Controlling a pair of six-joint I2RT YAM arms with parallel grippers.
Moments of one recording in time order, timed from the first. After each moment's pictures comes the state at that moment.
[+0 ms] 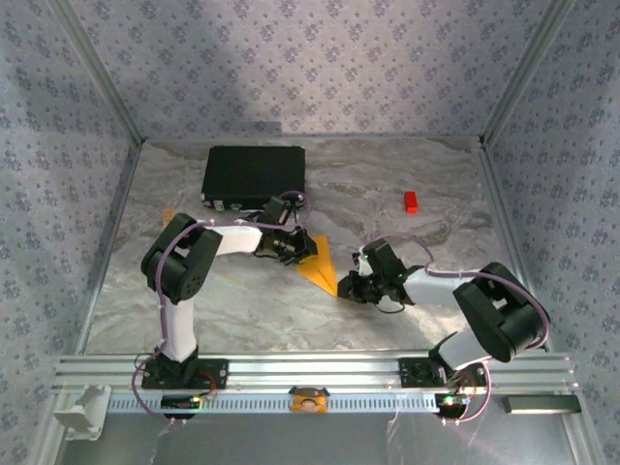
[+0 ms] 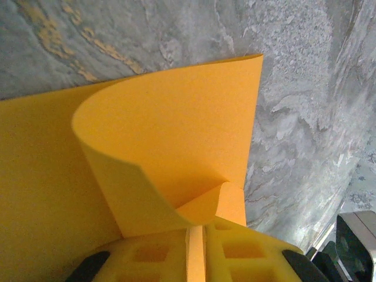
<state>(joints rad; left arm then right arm) -0.59 1.95 1.06 -0.11 0.58 -0.90 0.61 1.46 0.46 0.03 -0.48 0.77</state>
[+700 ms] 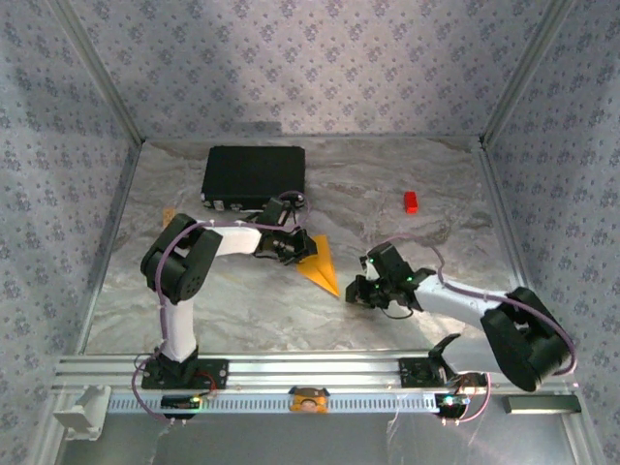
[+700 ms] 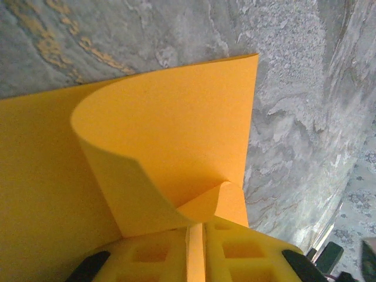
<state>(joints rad) -0.60 1.95 1.04 -0.07 0.58 -0.90 0.61 1.26 0.46 -0.18 -0.42 0.77</state>
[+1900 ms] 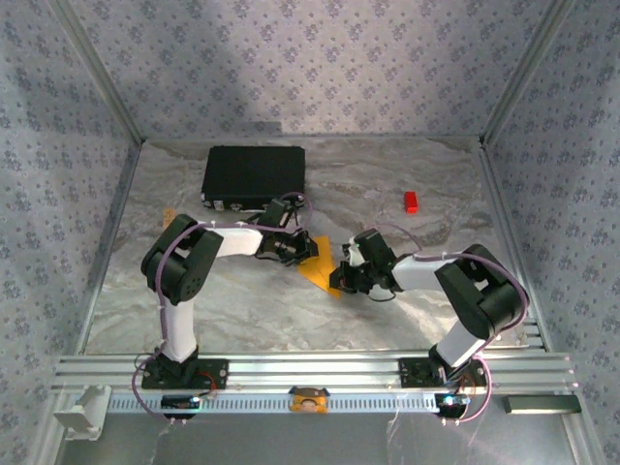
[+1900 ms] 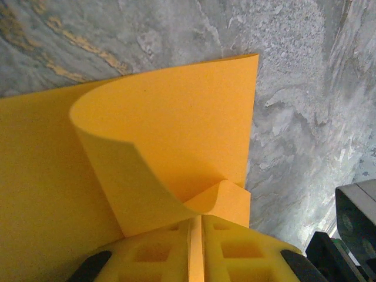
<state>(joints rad) -0.60 1.95 1.04 -0.07 0.56 -0.88 0.59 1.61 0.58 0.08 -0.56 0.75</state>
